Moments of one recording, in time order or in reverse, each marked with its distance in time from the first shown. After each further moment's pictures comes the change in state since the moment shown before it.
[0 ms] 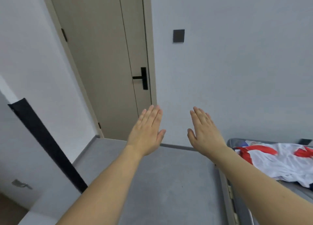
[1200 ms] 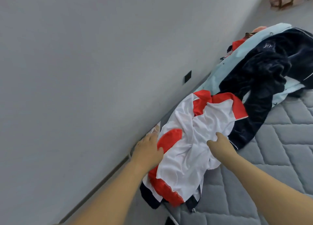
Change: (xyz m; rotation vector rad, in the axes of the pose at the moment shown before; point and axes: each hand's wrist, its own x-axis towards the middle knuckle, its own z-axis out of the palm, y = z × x) left_hand 0.495 0.514 0.556 -0.401 -0.889 0.515; right_hand -0.061 0.739 0.210 0.664 0.025 1.812
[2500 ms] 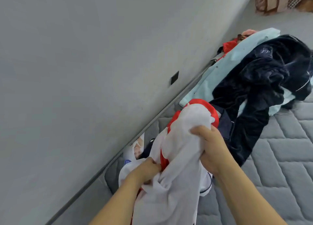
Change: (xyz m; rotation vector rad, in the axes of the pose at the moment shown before) left_hand 0.133 -0.023 0.073 -0.596 -0.506 -0.339; right_hand 0.062 -0.086 0.019 0.903 -0.126 -0.142
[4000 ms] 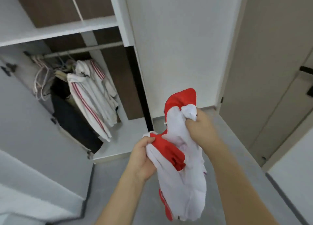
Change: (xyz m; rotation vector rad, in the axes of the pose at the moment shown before) left_hand -0.852 -0.385 0.432 2.393 -1.901 -0.547; right_hand -0.918 0.204 0.148 -0.840 -2.244 -0.457
